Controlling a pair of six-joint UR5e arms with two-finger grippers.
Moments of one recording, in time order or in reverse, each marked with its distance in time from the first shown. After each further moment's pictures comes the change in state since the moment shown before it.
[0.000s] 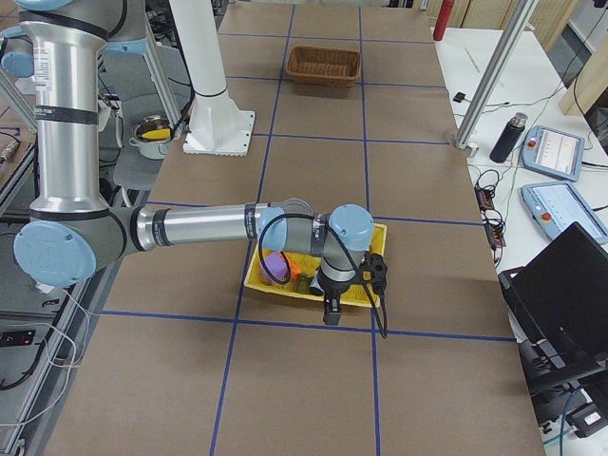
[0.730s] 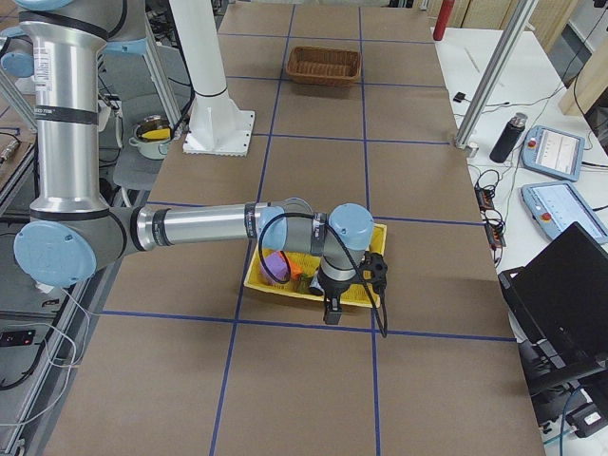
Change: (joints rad) left arm 0.000 0.000 0.002 0.004 0.002 0.001; right arm 0.000 0.000 0.005 0.000 0.001 0.003
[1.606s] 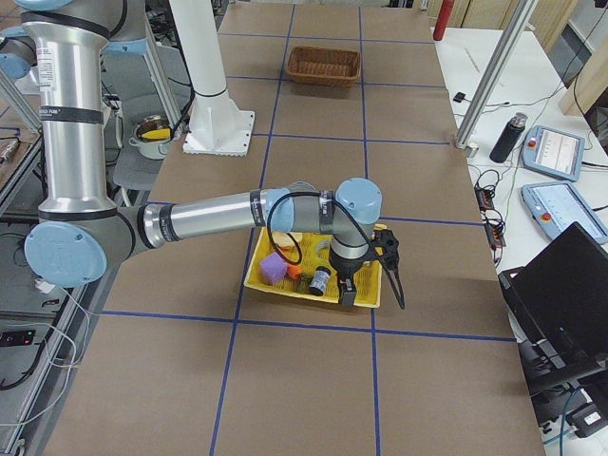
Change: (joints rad) left arm 0.000 -0.031 -0.014 -0.004 -0.011 -0.008; right arm -0.003 0.052 0.047 -0.007 0.001 -0.006
